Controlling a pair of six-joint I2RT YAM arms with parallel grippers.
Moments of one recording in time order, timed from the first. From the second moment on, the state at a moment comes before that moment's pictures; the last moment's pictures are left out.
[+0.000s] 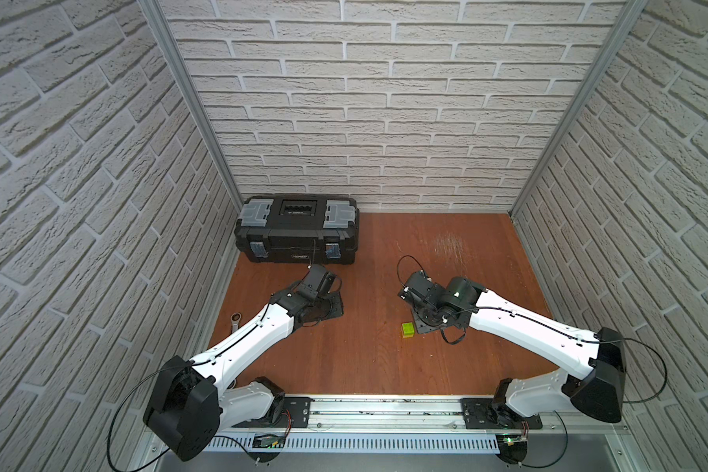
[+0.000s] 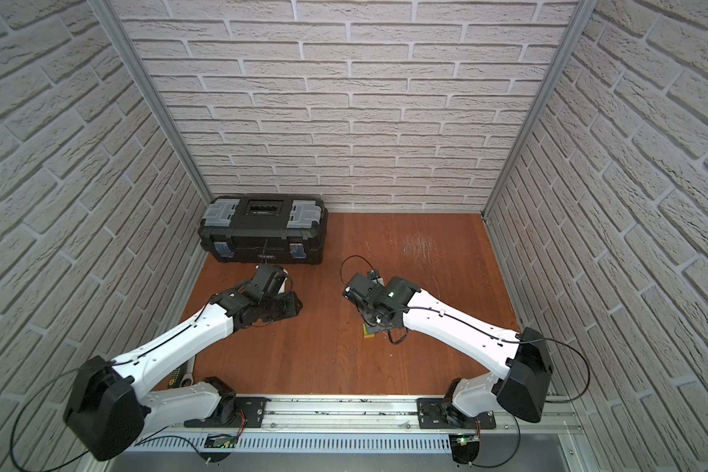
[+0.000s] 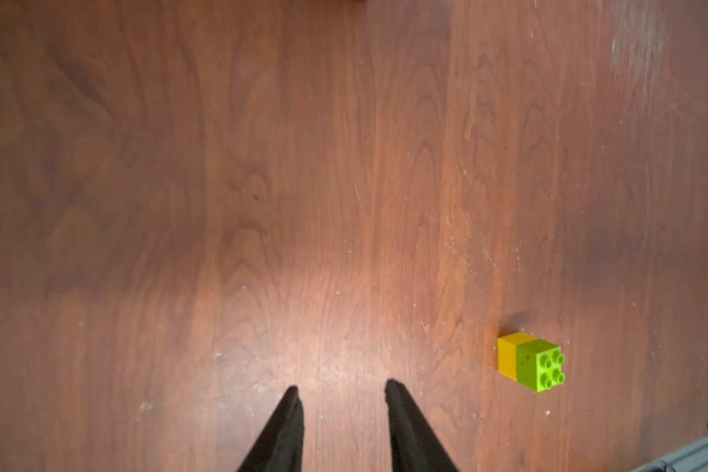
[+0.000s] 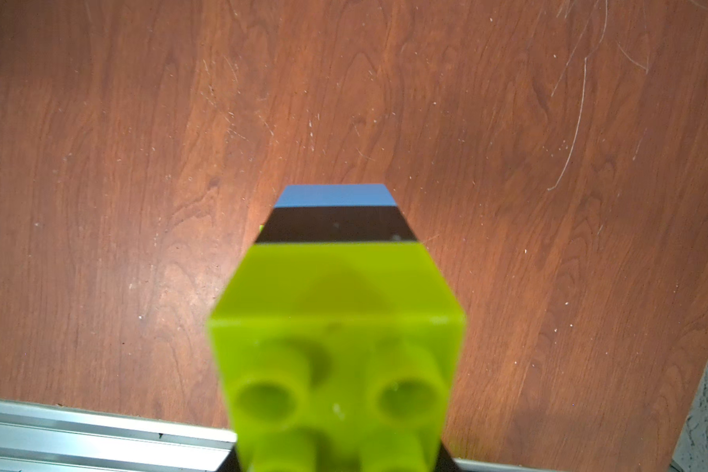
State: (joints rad) left arm -0.60 1.22 0.80 -0.58 0.04 -0.70; right arm 0.87 1.38 1.21 -1.23 0.33 0.68
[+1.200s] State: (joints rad) left arm -0.75 1.43 0.87 -0.44 0.01 -0.79; right arm 0.79 1.41 1.07 -1.06 0.09 0.66
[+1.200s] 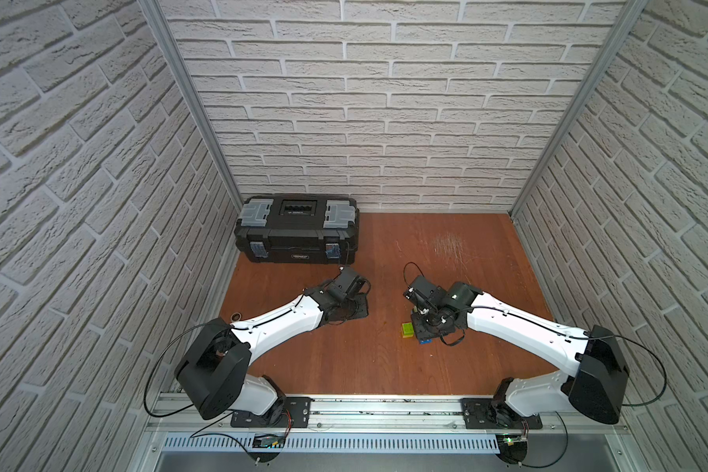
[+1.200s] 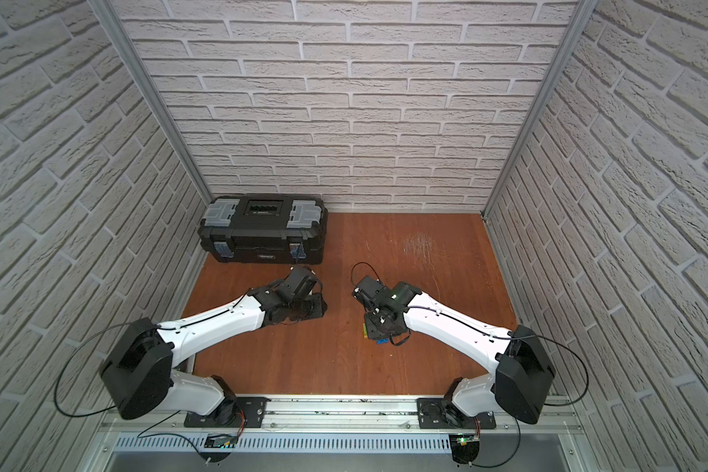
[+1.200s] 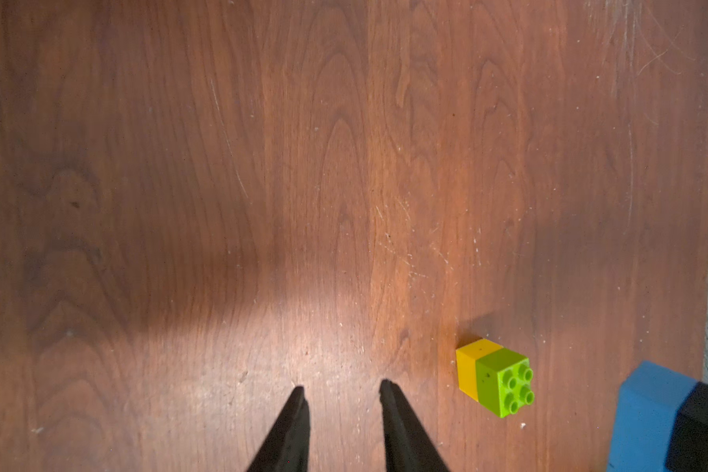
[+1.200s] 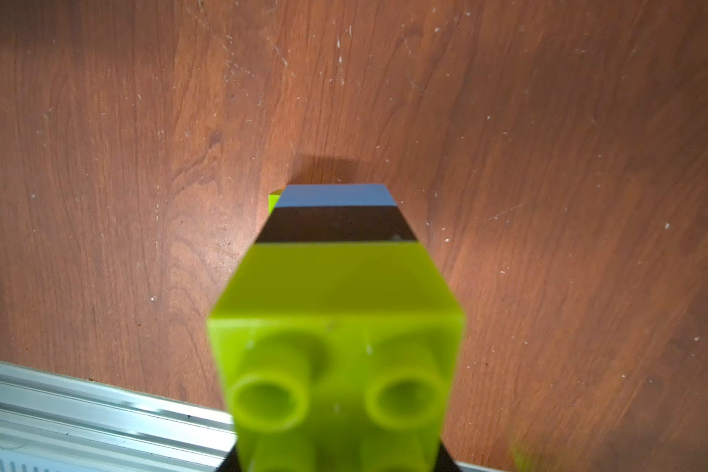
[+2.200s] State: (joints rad) left arm -0.75 1.43 0.82 -0.41 0.03 -0.78; right arm 0.76 1.67 1.20 -1.04 0.06 0.67
